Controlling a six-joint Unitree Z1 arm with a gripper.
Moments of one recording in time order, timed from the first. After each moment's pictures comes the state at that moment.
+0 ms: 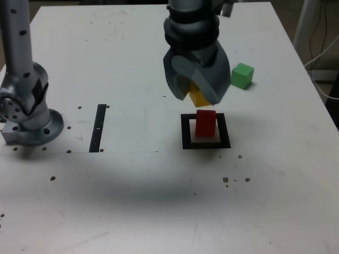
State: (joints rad) arm -0.11 1.83 -1.42 1.09 0.13 0.43
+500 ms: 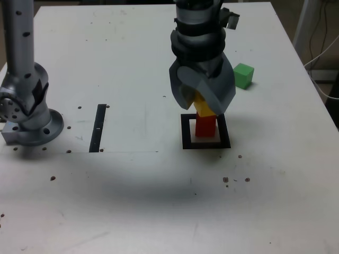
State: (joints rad) arm -0.11 1.86 -1.40 1.04 0.11 0.42
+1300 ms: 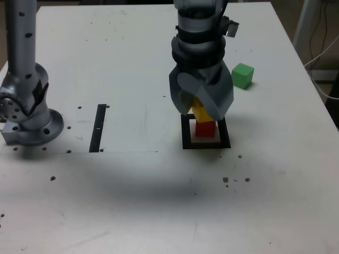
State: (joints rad) arm -0.11 1.89 -1.38 1.03 0.10 0.42
